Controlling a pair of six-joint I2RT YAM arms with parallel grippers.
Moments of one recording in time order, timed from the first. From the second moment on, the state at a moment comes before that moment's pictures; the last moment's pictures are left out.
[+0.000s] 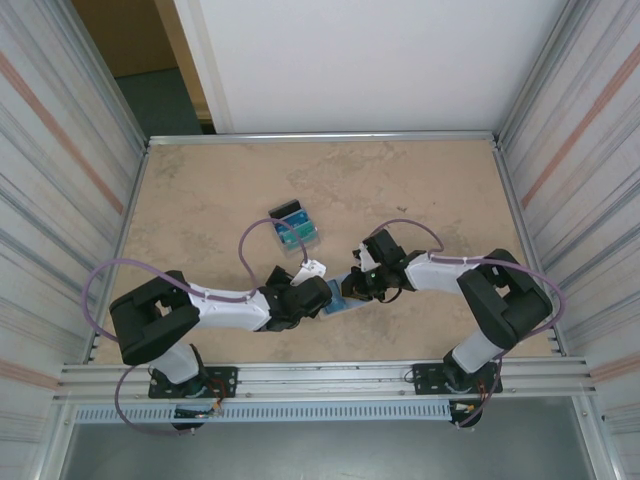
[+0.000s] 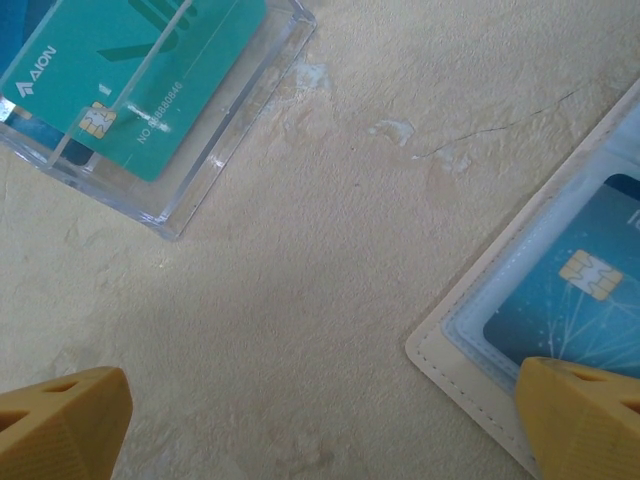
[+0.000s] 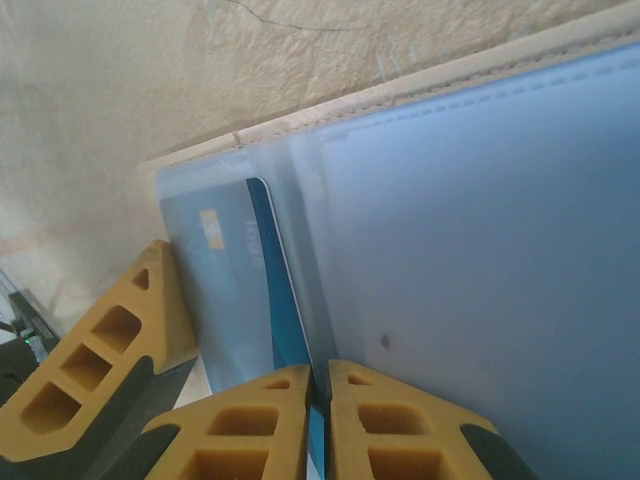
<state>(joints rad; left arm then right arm) -1.11 1.59 0.66 -0.08 -0.66 -0.31 0.63 1.59 0.66 -0.15 -0.53 0.73</state>
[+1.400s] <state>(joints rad) -1.11 1.60 0.69 -0.12 -0.69 -0.30 0.62 1.58 0.65 -0.13 -0.54 0.72</state>
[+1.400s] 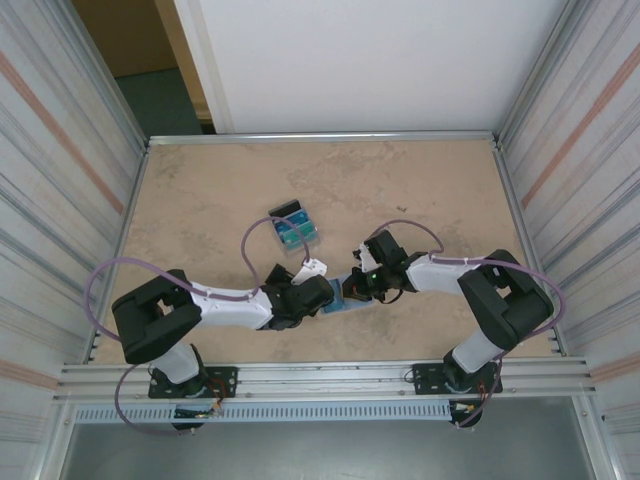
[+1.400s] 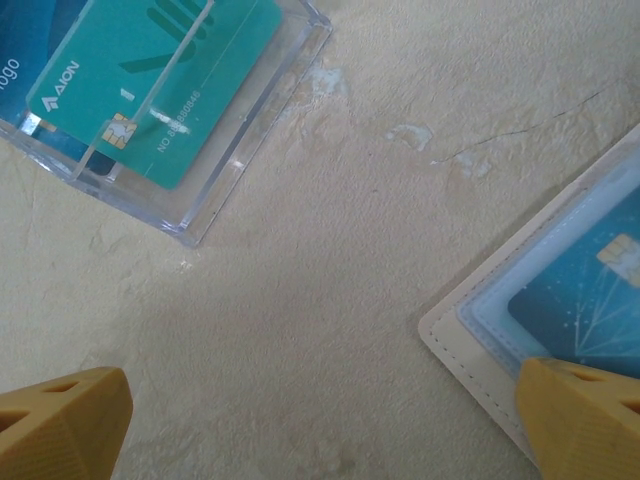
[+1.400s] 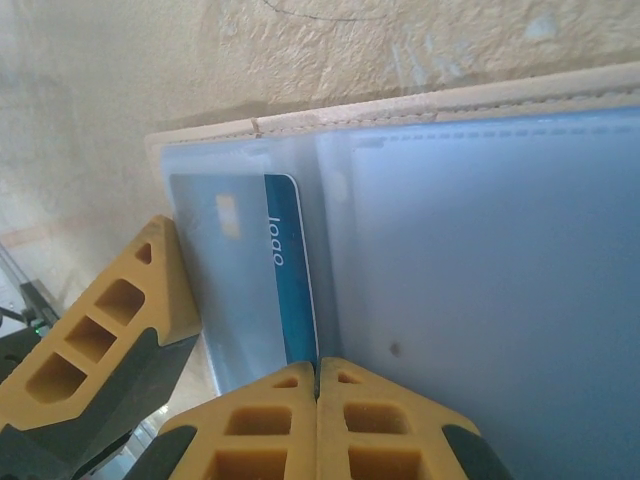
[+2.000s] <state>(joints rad) -1.11 1.61 0.70 -0.12 -0.70 -0.29 0.62 1.56 0.68 -0.24 -0.46 0.67</state>
